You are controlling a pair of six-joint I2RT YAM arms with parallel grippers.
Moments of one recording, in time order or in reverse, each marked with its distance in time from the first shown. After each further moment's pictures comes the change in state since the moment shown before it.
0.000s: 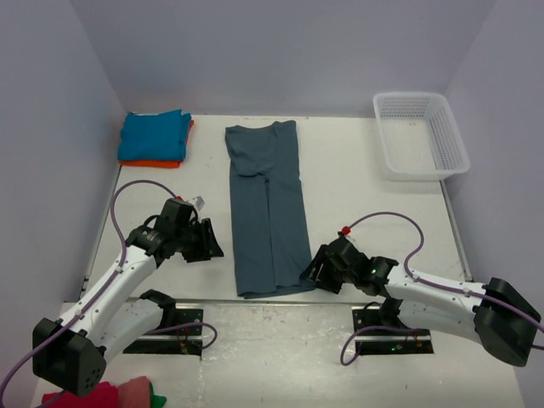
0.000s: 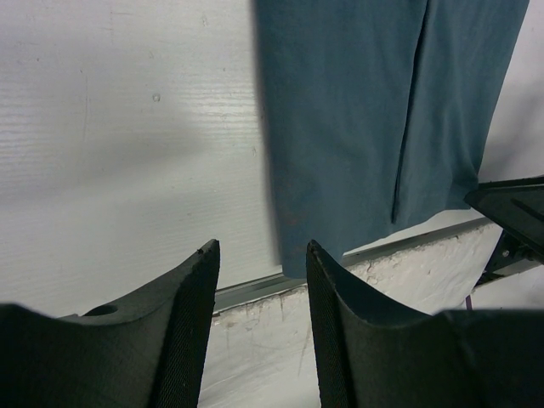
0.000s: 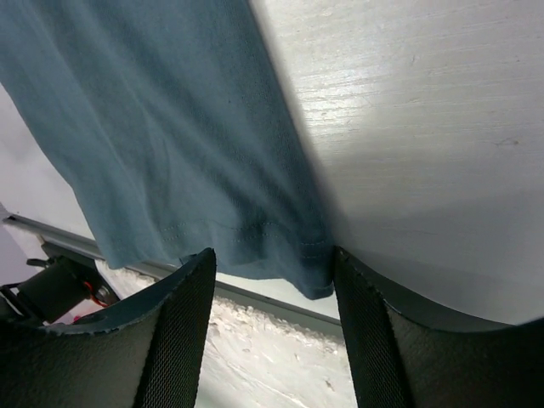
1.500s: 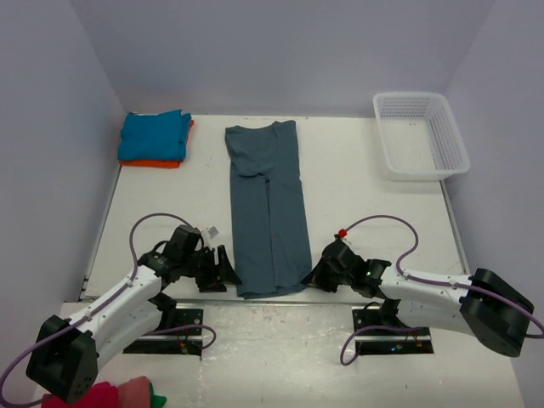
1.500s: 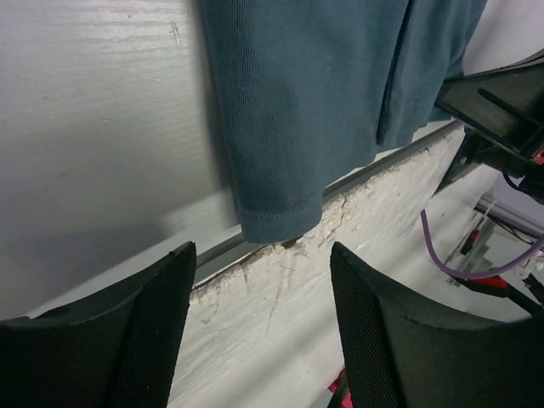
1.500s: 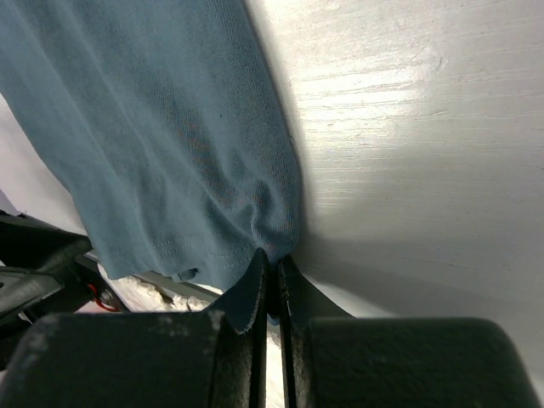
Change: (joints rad) left arm -0.085 -0.079 -0.323 0.242 0.296 -0.165; right arm 0.022 0.088 -0.053 0.167 -0.010 0.040
